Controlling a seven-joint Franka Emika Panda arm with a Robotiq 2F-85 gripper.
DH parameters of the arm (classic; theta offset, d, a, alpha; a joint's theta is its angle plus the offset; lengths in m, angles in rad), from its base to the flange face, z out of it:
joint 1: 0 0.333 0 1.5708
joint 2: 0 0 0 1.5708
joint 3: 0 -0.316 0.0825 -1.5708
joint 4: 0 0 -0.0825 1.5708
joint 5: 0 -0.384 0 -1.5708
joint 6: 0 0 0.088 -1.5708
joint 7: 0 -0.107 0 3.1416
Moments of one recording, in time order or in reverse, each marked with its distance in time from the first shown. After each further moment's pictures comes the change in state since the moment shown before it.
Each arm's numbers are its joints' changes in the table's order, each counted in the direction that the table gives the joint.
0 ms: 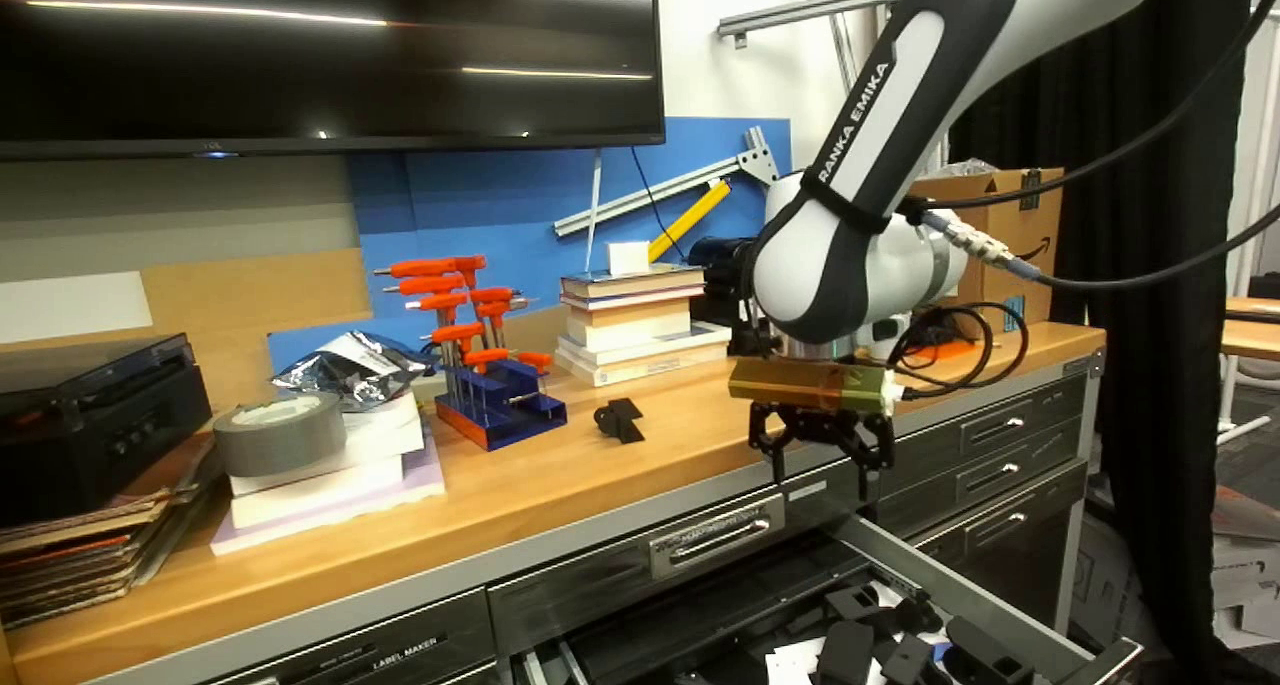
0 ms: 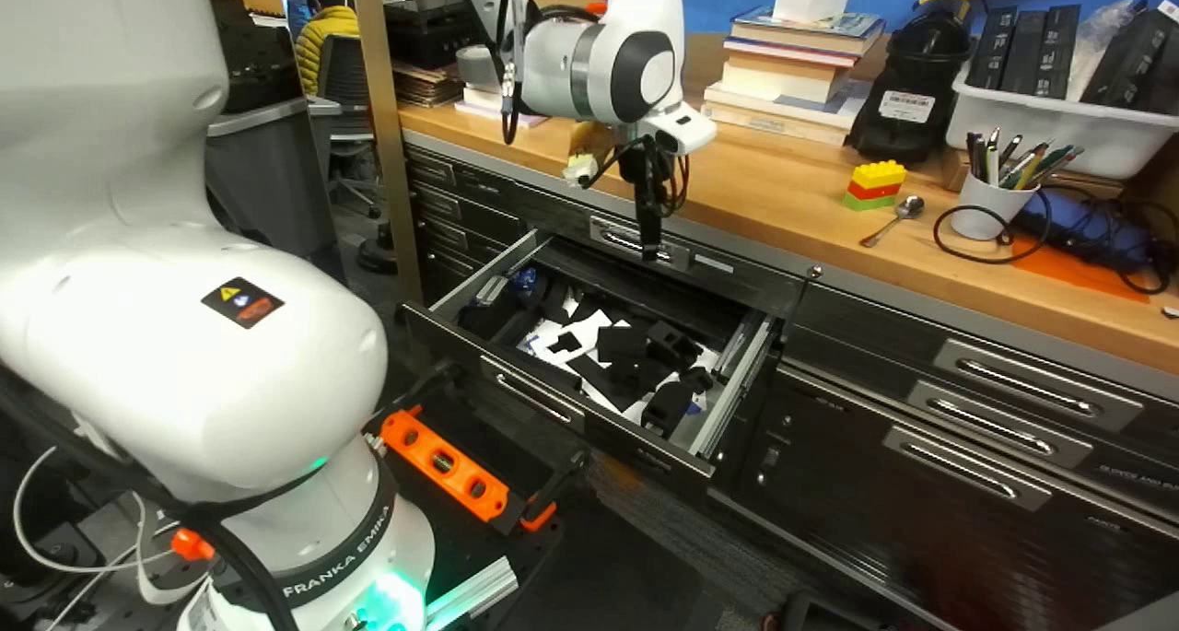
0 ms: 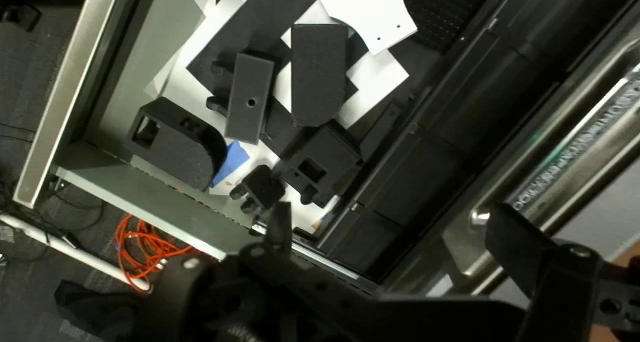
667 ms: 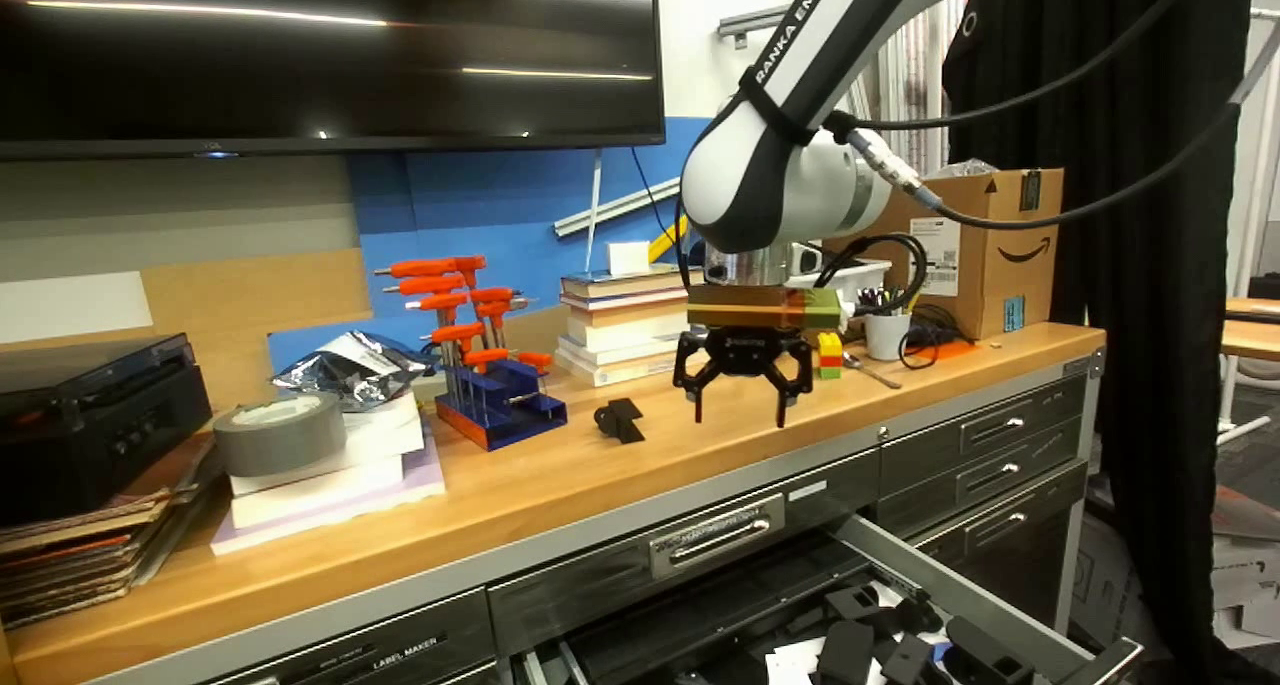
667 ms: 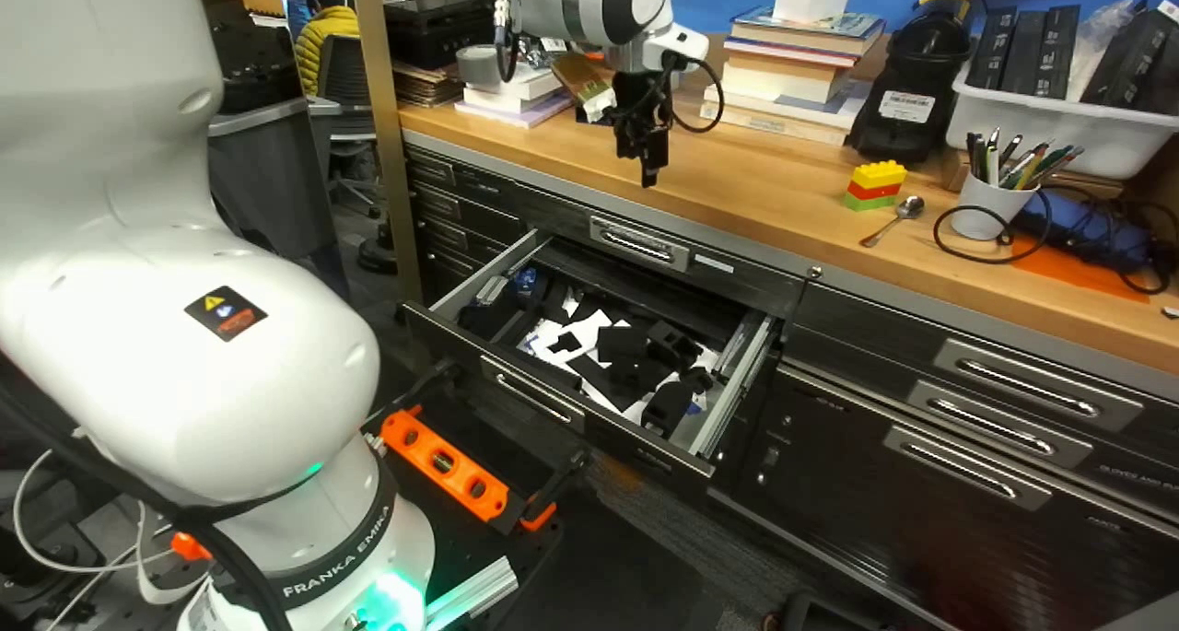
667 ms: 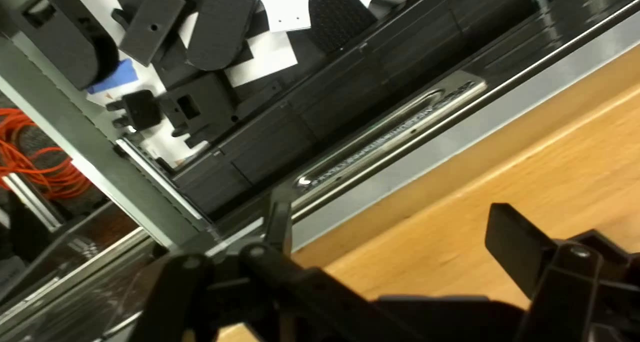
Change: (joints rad) arm -0.075 0.023 -0.165 0.176 -0.088 -0.107 0.391
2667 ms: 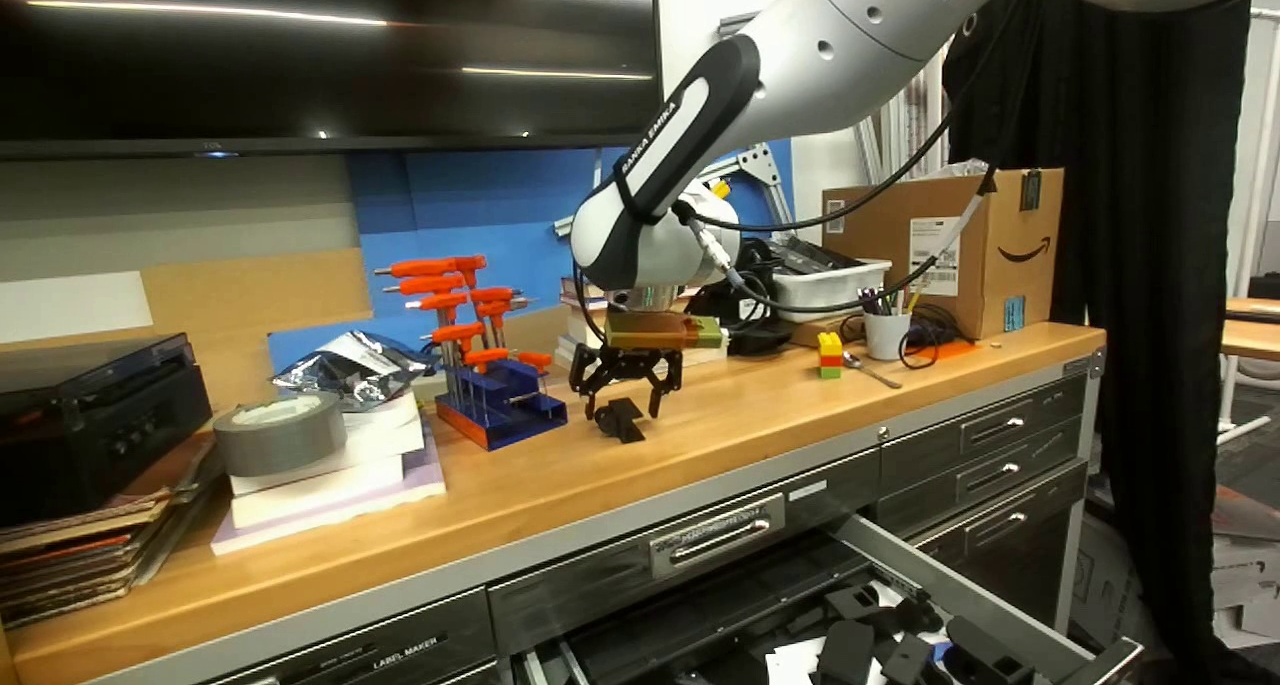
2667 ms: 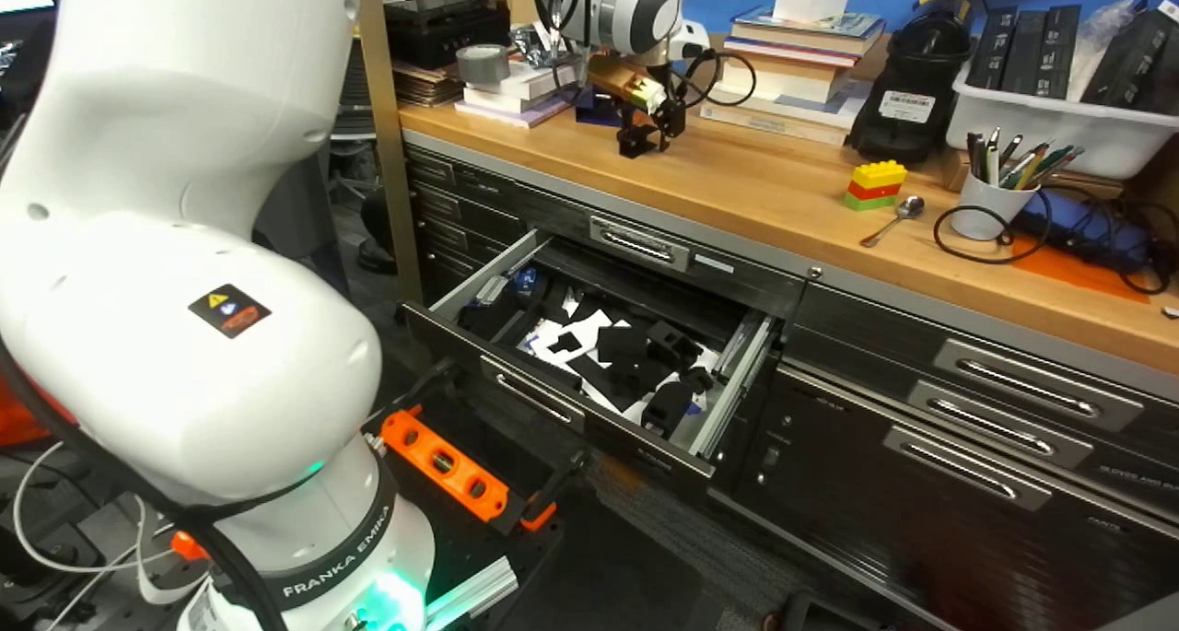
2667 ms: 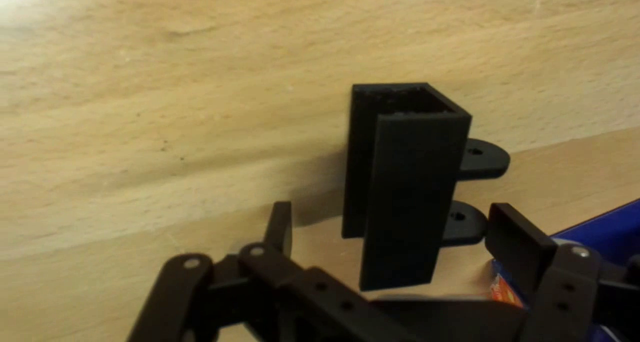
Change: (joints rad) arm 0.015 -0.462 -0.056 0.595 -0.077 -0.012 0.420
